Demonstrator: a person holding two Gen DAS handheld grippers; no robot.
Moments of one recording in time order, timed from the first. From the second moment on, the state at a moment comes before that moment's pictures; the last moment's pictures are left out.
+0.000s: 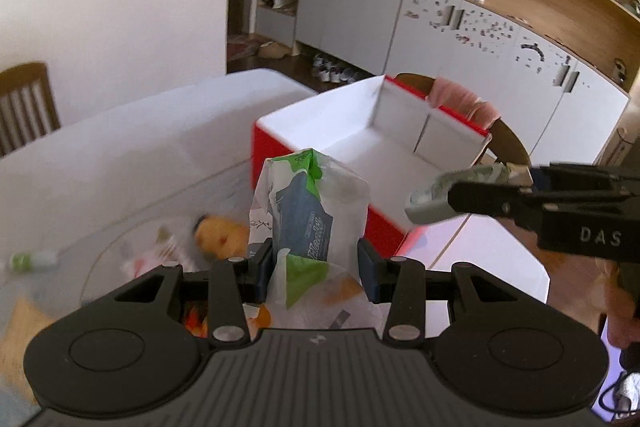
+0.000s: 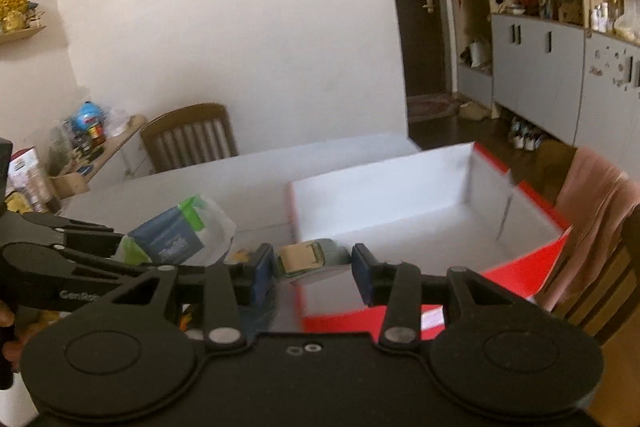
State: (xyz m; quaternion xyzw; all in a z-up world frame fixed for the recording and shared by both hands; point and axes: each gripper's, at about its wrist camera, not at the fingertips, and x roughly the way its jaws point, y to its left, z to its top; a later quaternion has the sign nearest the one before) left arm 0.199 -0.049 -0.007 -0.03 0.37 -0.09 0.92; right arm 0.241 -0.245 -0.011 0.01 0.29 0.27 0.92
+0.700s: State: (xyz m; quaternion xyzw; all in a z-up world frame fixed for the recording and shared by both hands) left arm 0.387 -0.152 -0.032 0.09 0.43 -0.10 0.89; right arm 0.382 -0.305 -0.079 -0.01 0.35 0.16 0.92
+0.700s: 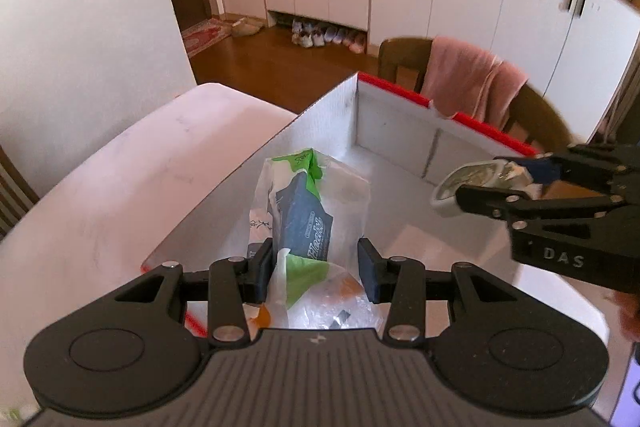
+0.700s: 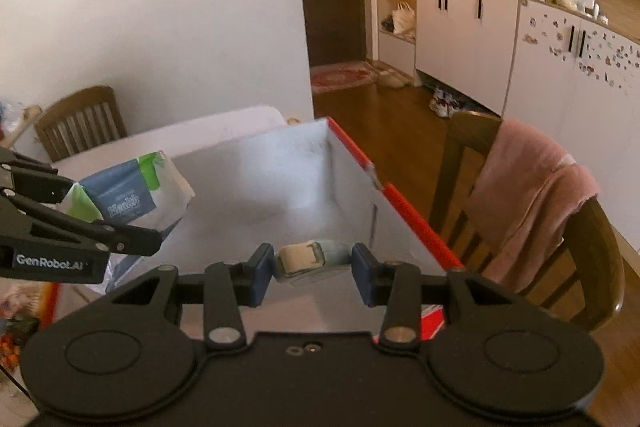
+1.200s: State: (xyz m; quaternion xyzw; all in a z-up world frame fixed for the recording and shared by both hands) left arm 0.433 -0.183 -0.105 0.19 0.53 -0.12 0.82; right arm 0.387 -0.289 -0.101 -0.07 0.38 0.17 0.90
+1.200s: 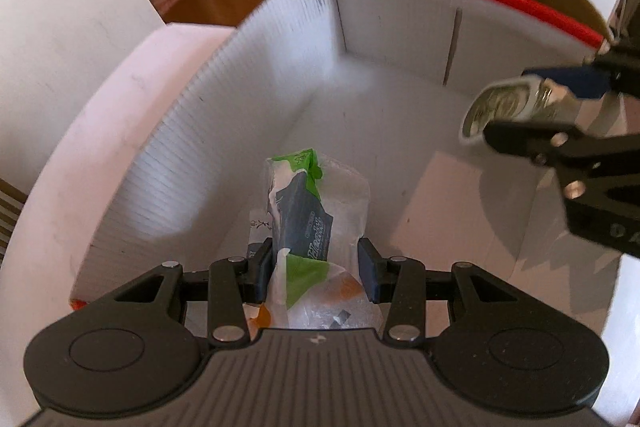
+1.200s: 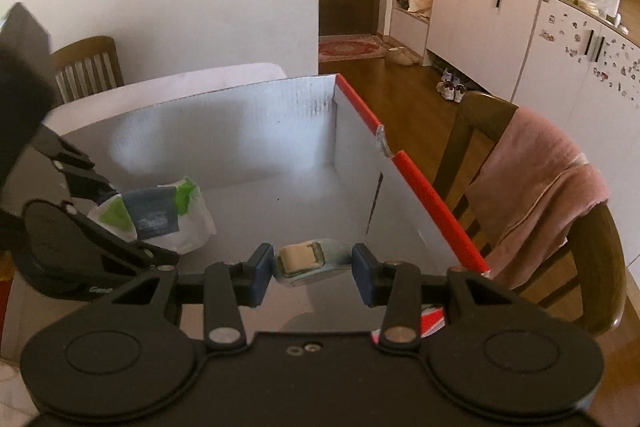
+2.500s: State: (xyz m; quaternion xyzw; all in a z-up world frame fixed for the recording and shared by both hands) left arm 0.414 -0.176 -0.073 0.13 0.54 -0.09 0.83; right arm 0.365 -0.302 -0.066 -0.06 0.36 0.21 0.90
